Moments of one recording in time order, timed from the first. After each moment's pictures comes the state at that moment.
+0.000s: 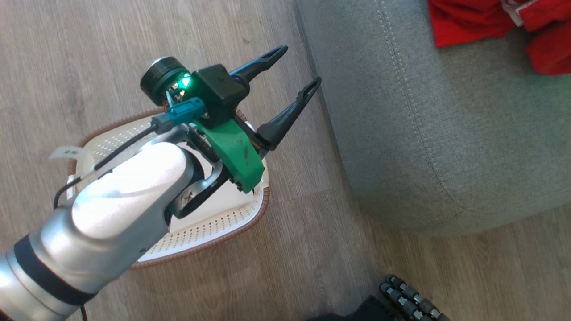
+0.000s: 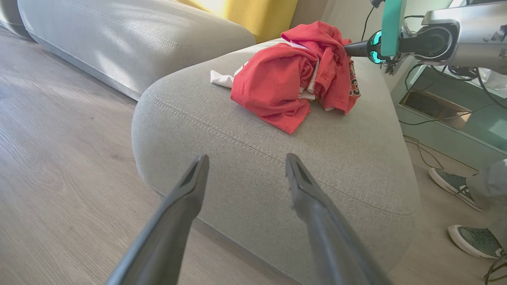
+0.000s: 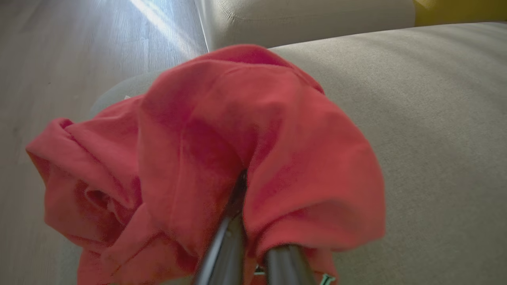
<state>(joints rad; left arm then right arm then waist) -0.90 0.45 -1.04 0.06 -0.69 0.04 -0.05 -0.98 -0.58 0.27 0.82 0.76 0.13 0.06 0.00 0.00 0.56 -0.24</state>
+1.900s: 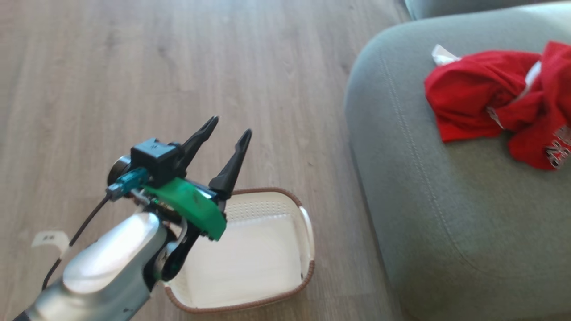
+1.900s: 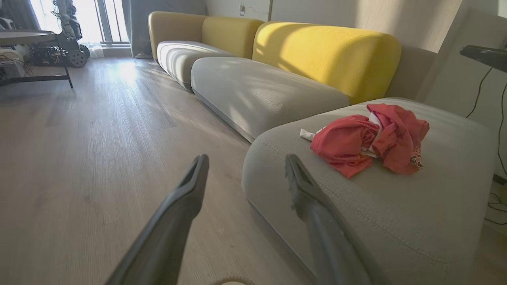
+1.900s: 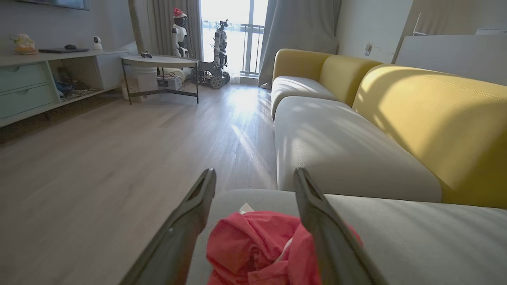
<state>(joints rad) -0.59 0.48 -0.95 0.13 -0.83 0.18 -0.23 -0.49 -0.79 0.19 0.31 0.75 0.13 -0.04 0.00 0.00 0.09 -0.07</state>
